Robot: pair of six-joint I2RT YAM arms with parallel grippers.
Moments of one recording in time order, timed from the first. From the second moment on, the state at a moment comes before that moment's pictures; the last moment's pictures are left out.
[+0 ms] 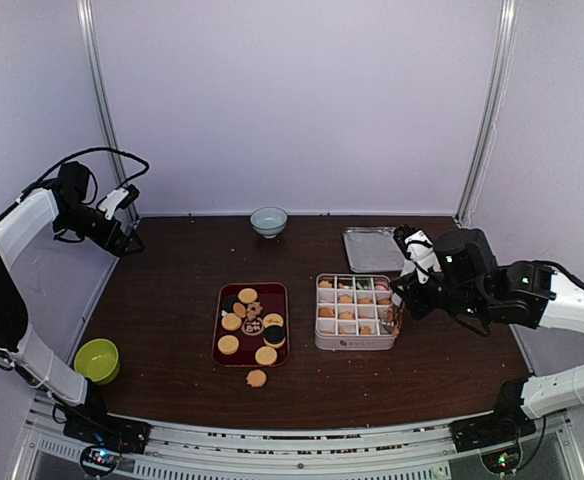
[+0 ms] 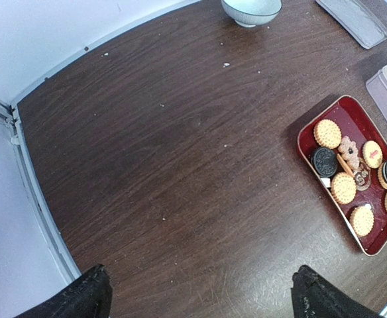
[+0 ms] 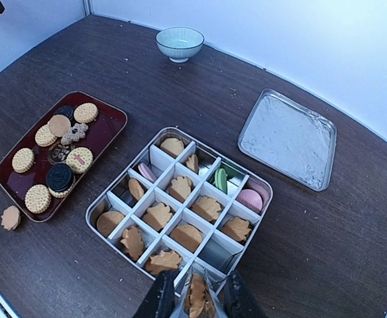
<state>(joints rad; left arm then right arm) 0.13 1.51 1.38 -0.92 0.43 0.59 0.92 1.00 0.85 -0.46 0.38 0.16</state>
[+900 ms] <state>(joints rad) 0.13 1.51 1.38 -0.92 0.45 0.59 0.88 1.00 0.86 -0.42 0.33 0.05</state>
